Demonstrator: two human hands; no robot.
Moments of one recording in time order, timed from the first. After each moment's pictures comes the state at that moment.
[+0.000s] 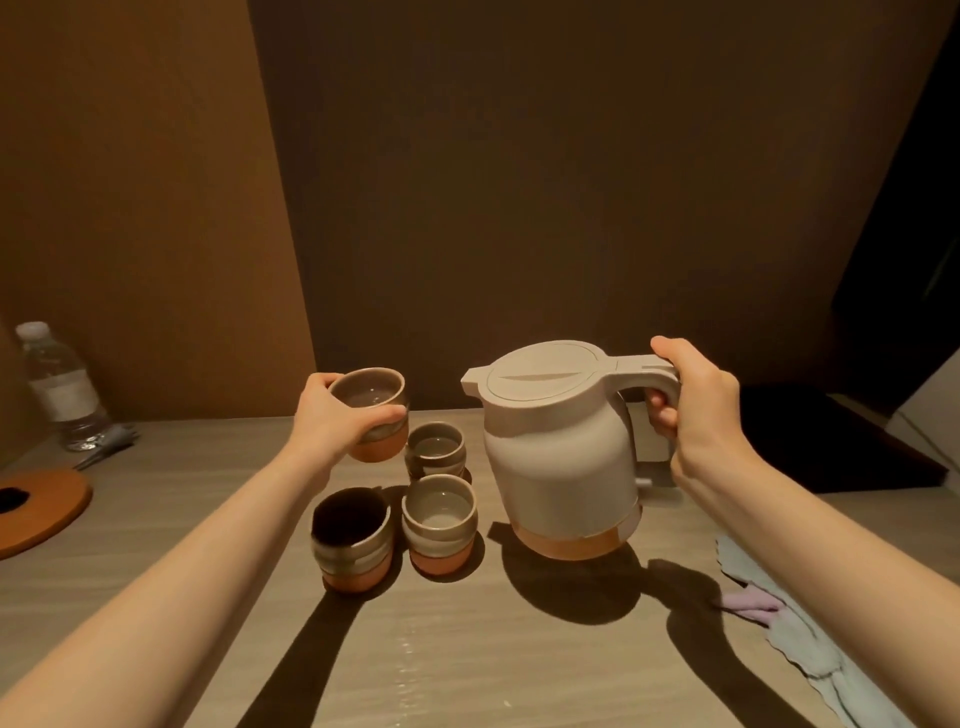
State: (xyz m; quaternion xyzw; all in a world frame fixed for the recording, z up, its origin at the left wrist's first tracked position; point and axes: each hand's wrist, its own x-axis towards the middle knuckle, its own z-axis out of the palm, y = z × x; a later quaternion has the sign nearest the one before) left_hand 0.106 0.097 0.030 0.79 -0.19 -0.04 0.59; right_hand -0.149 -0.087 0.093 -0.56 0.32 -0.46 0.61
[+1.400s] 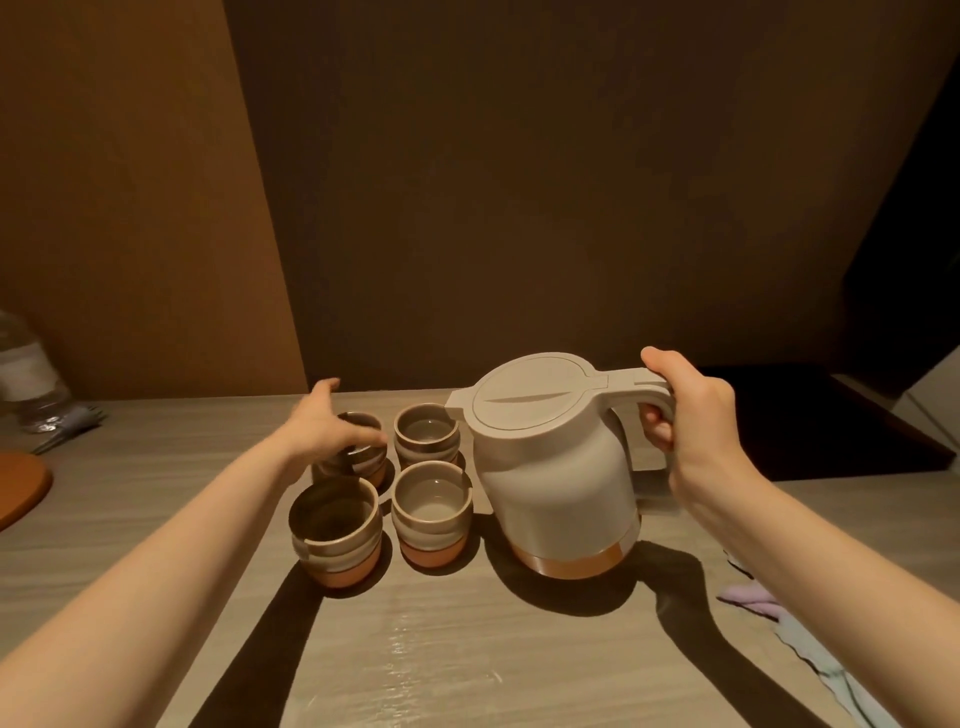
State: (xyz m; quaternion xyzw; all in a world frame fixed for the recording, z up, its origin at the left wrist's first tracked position) left_hand 0.141 0.089 0.004 0.88 -0.21 -0.18 0.40; right_hand -0.137 -0.094 0.059 -0.59 0.32 -0.44 0.59
